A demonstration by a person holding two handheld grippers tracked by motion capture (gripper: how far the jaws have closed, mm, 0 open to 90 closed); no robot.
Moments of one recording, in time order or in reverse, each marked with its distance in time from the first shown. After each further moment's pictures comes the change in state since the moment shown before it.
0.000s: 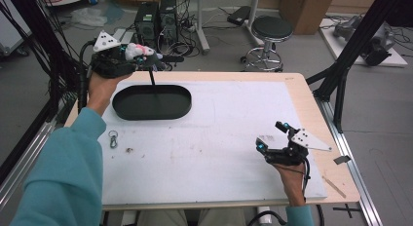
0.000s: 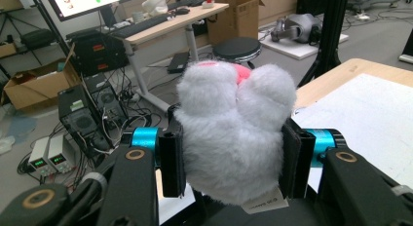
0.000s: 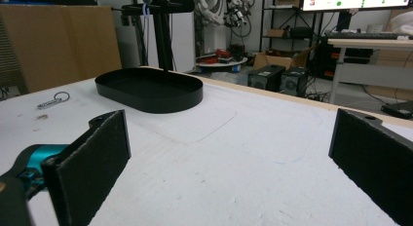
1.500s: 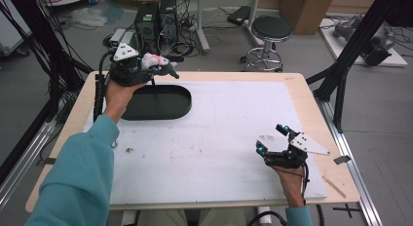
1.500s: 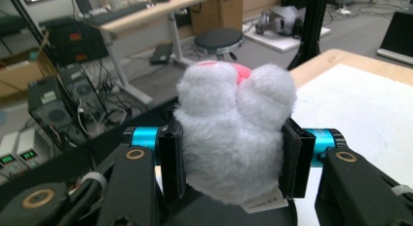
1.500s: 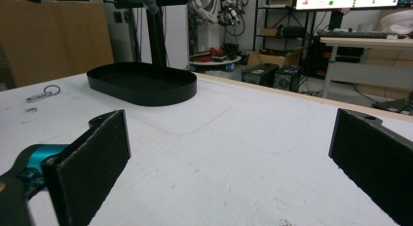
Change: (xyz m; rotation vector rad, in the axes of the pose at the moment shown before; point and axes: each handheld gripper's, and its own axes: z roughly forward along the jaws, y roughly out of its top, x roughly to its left) left arm -0.032 -0.017 0.024 0.039 -0.060 -0.019; right arm 0.001 -0.012 -0.002 0.002 -0.027 -0.012
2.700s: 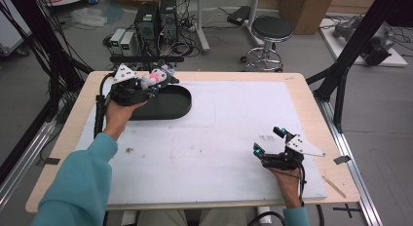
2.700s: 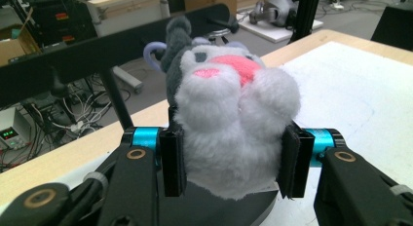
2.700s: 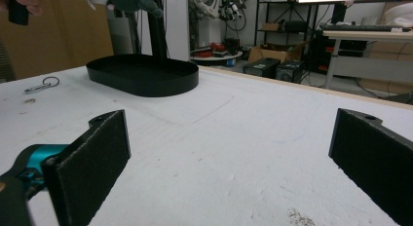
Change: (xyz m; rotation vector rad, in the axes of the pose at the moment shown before) left arm -0.009 -0.054 -0.005 0.030 -0.032 -0.044; right arm 0.003 -0.012 0.005 0.019 0.002 0.003
